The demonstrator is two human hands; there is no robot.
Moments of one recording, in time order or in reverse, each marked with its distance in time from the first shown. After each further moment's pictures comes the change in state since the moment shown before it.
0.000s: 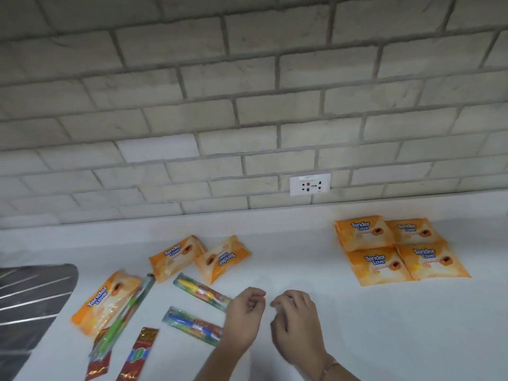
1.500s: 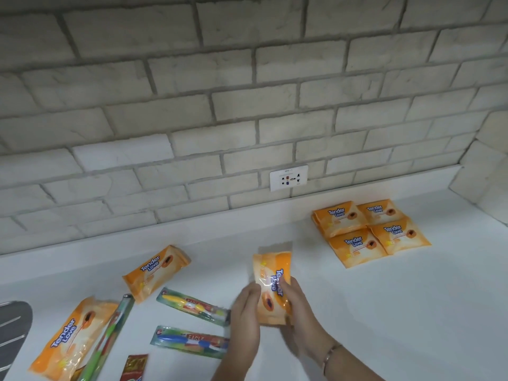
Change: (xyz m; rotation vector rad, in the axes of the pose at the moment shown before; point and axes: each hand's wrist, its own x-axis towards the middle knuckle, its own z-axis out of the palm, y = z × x) left_hand -0.008 0.021 0.000 -0.368 -0.060 -0.065; right_hand 0.018 -0.055 -0.030 1.419 -0.091 0.722
